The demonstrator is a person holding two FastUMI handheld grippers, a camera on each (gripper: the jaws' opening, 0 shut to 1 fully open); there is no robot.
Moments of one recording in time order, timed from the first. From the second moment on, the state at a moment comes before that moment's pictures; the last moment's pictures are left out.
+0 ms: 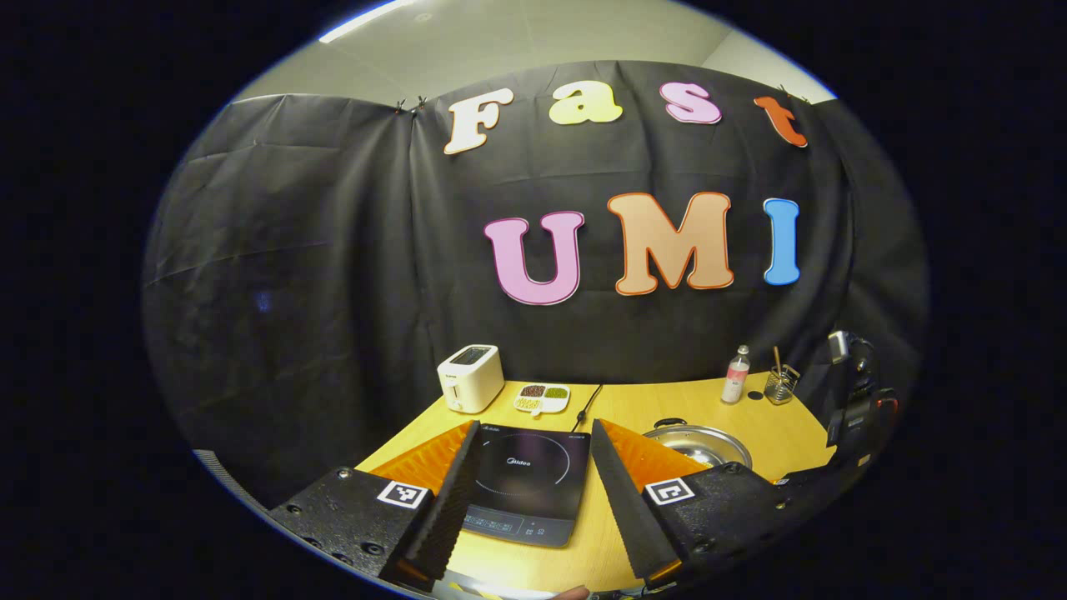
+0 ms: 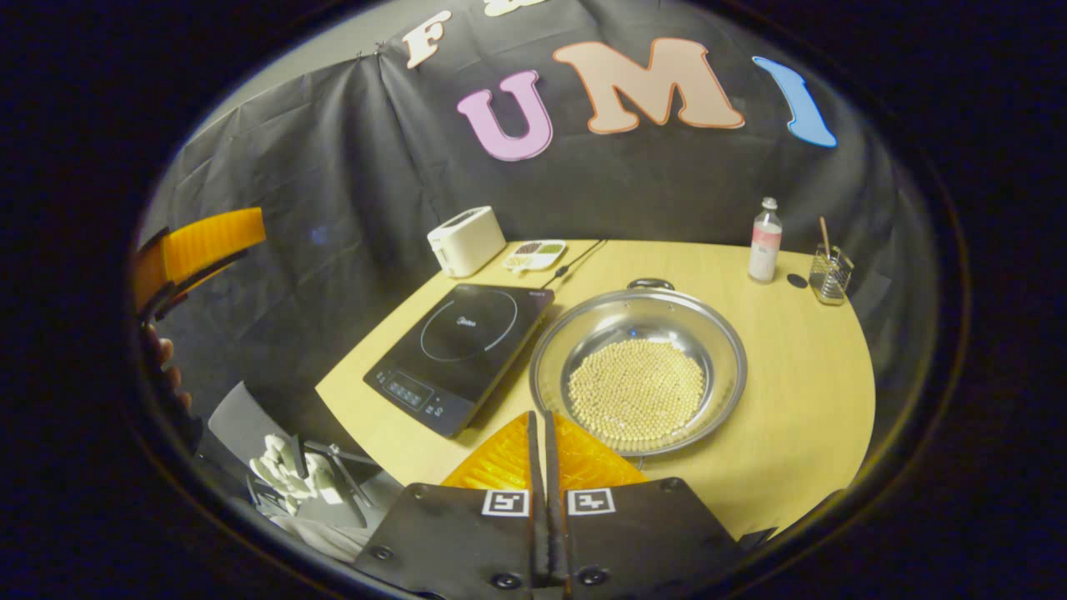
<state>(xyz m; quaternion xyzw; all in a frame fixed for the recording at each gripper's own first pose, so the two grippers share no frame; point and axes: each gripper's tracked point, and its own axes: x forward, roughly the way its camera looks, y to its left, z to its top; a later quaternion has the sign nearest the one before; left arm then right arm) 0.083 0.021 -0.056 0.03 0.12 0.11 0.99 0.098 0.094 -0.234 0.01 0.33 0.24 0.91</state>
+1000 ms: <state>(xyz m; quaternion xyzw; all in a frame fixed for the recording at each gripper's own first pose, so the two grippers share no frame) 0.188 0.102 -0.097 -0.02 0.12 -0.01 0.99 0.119 0.132 -0.358 0.02 0.50 0.10 0.86</state>
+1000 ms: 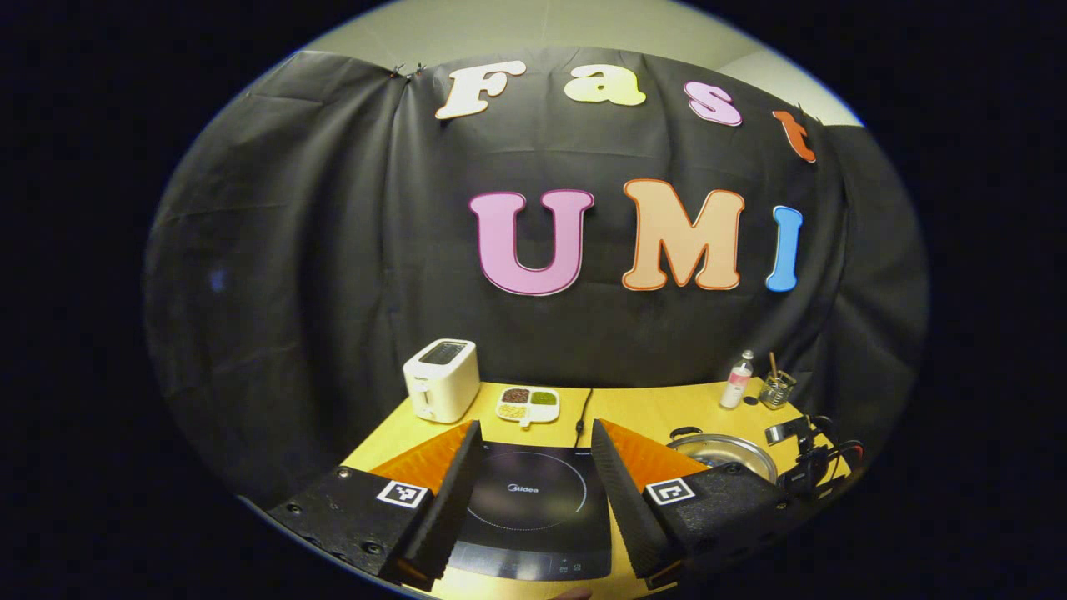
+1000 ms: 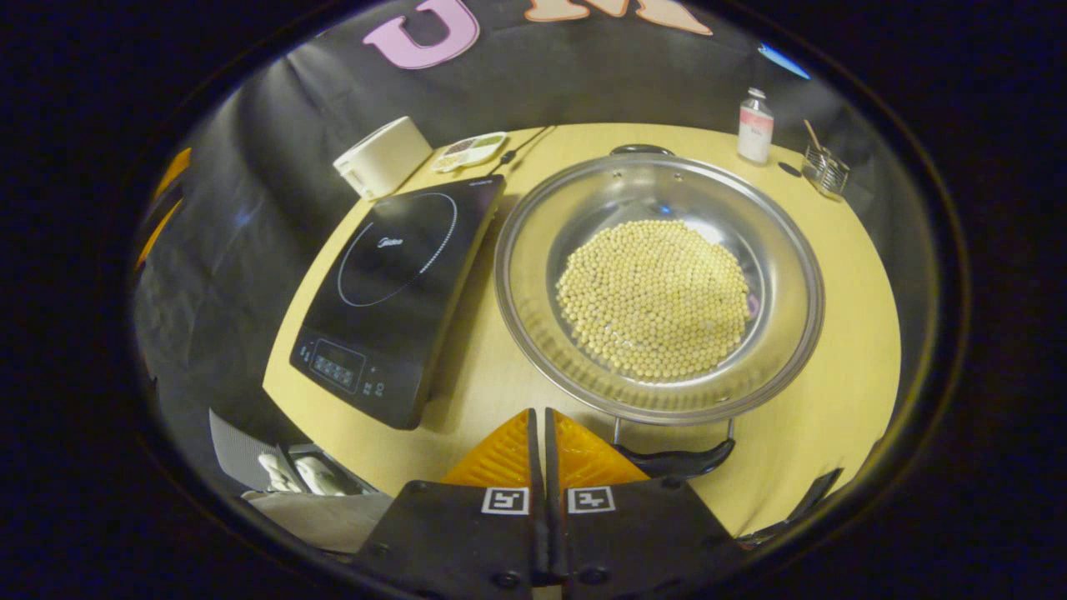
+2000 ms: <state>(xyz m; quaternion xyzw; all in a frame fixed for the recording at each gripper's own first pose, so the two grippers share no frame) 0.206 0.067 -0.122 -0.02 0.16 -0.07 0.99 0.121 0.043 -0.383 0.06 0.54 0.00 0.84</state>
